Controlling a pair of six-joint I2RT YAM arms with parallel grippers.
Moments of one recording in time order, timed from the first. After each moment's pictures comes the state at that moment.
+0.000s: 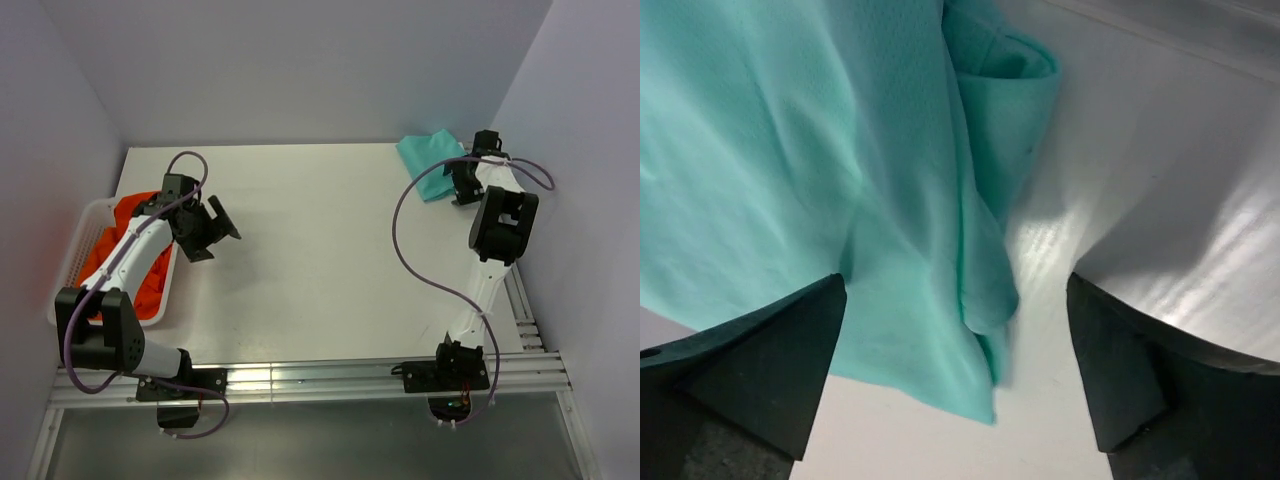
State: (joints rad) left arm -0.11 1.42 1.09 -0.75 0.19 -0.68; right arm -0.28 2.31 1.90 -0.65 0.03 1.09
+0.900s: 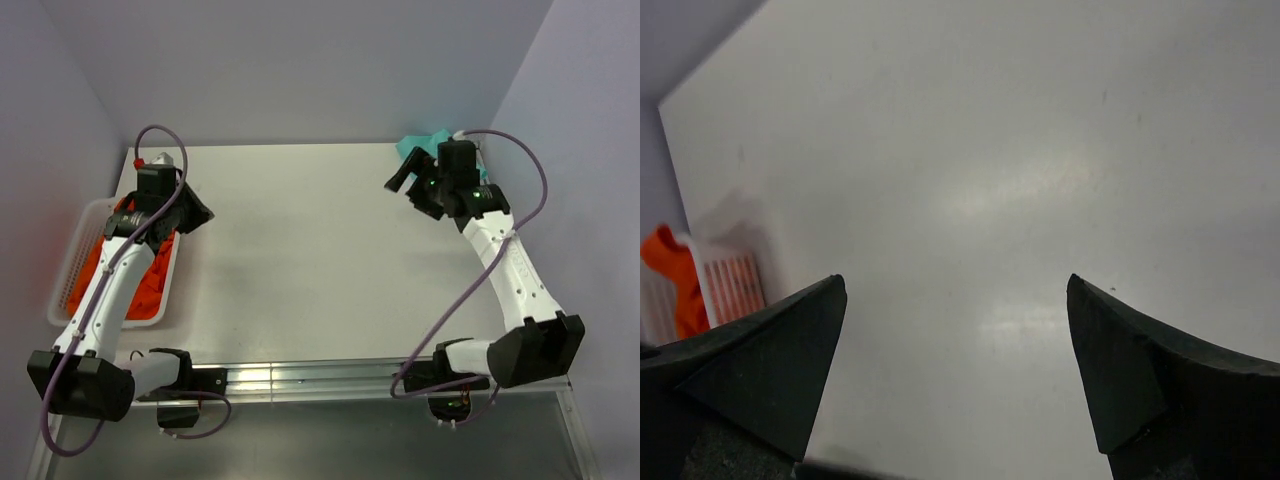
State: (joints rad) left arm -0.15 1.18 1.17 -0.70 0.01 -0.69; right arm 0.12 1.29 1.30 -0.68 -0.07 0.71
